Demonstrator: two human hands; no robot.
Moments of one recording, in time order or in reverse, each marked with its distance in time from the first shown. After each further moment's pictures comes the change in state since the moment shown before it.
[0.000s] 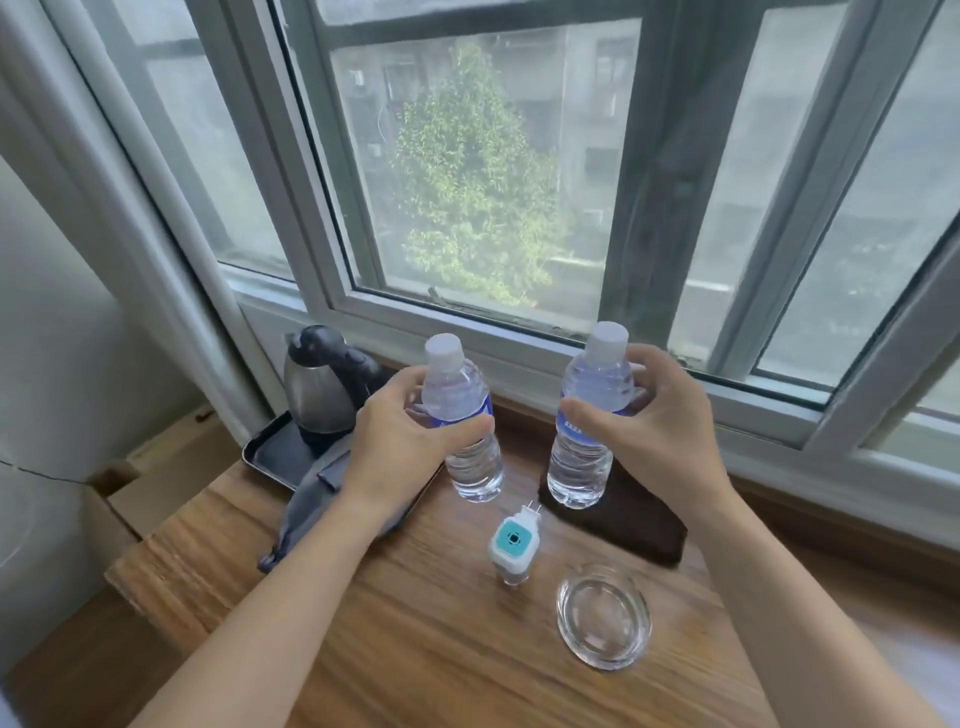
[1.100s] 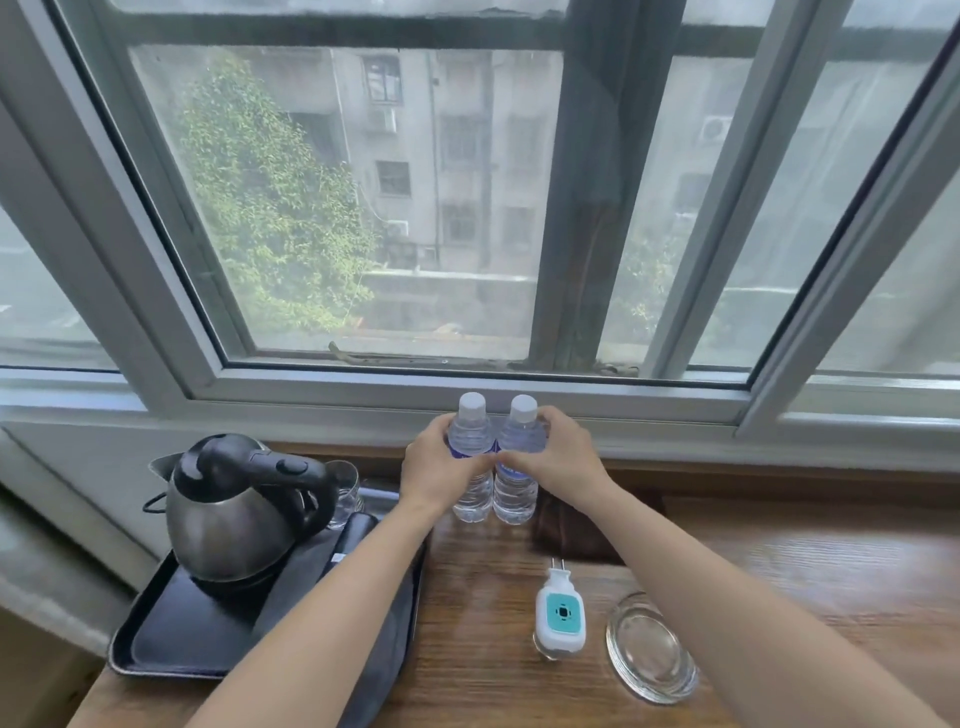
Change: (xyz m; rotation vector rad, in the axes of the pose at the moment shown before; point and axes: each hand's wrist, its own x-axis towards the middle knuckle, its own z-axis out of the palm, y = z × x) left_hand 0.159 -0.115 0.077 0.008 -0.485 -0.005; right_hand 0.075 0.084 0.132 -0.320 0.061 0.419
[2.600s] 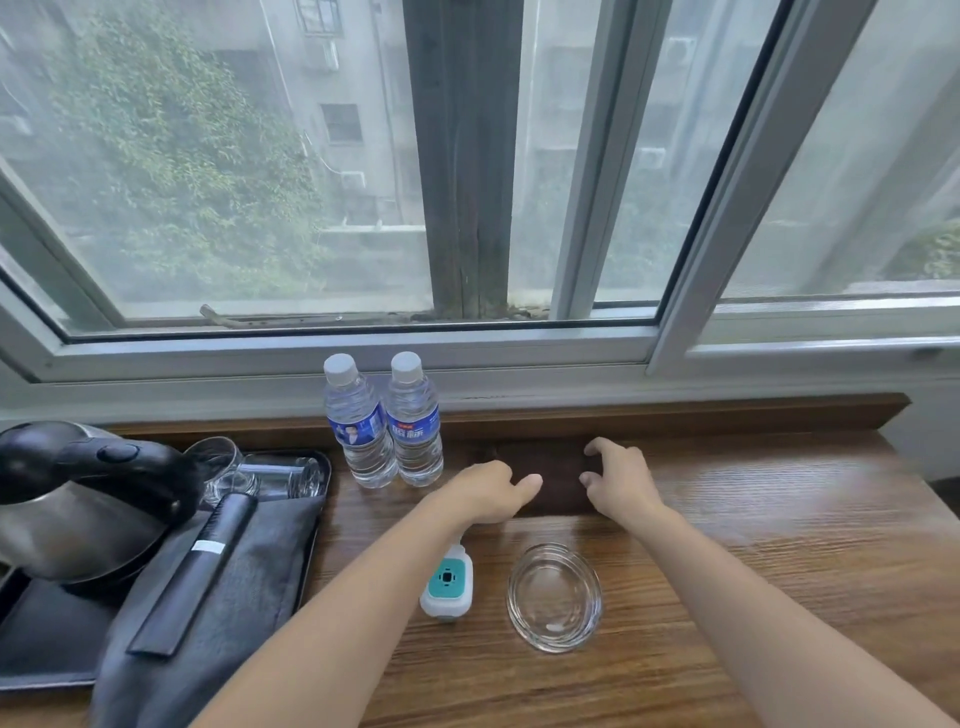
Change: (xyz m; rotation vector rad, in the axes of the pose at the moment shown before) left_hand -0.037 0.040 0.175 0.722 -0.774 -0.094; right_hand -0.045 0.198 -0.092 -0.381 0.004 0.467
